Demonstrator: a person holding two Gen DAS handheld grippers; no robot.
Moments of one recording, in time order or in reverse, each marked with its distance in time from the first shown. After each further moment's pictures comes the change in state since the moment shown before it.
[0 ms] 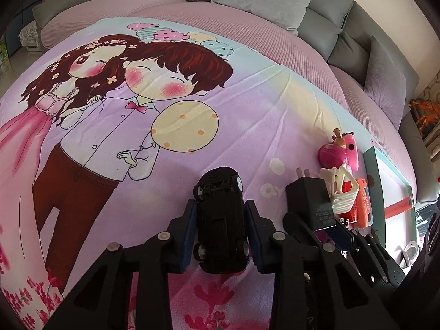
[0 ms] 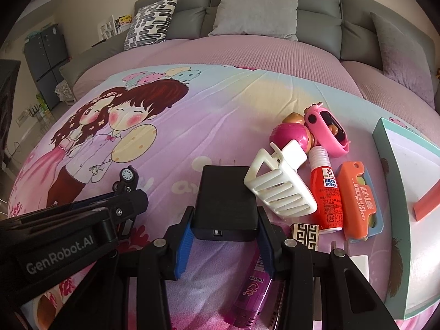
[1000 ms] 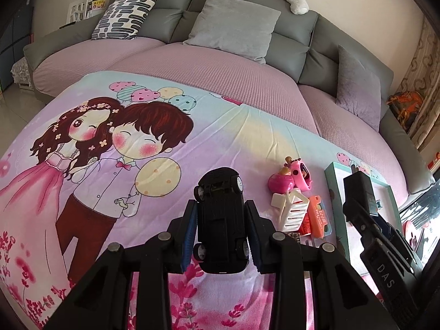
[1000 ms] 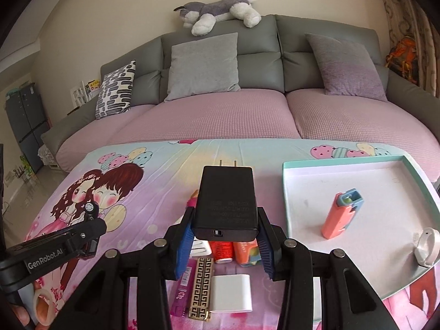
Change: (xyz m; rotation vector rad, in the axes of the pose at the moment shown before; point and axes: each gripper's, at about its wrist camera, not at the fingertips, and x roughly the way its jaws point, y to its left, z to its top) left arm -0.062 -0.048 0.006 0.130 -0.167 -0.031; right arm -0.105 -0.088 0.013 0.216 -0.267 -0.108
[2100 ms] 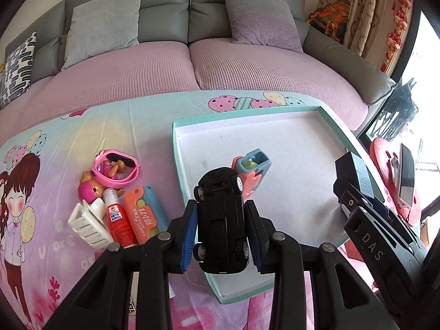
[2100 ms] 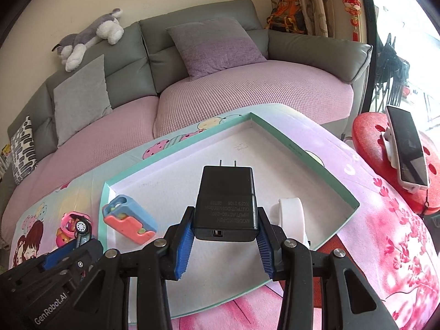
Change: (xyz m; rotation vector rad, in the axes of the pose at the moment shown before) left arm 0.051 -0.231 -0.034 0.429 0.141 -0.176; right arm -0.041 -0.192 -0.021 0.391 0.028 -0.389
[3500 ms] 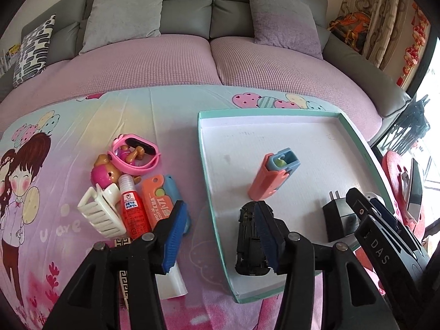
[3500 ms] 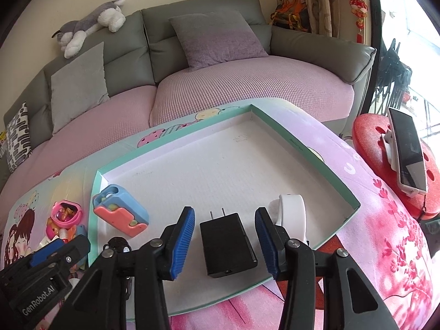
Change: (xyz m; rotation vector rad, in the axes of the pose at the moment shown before) left arm -0.004 0.028 -0.007 -0.103 -0.004 0.060; right arm 0.007 0.011 -0.004 -0.061 0.032 -0.030
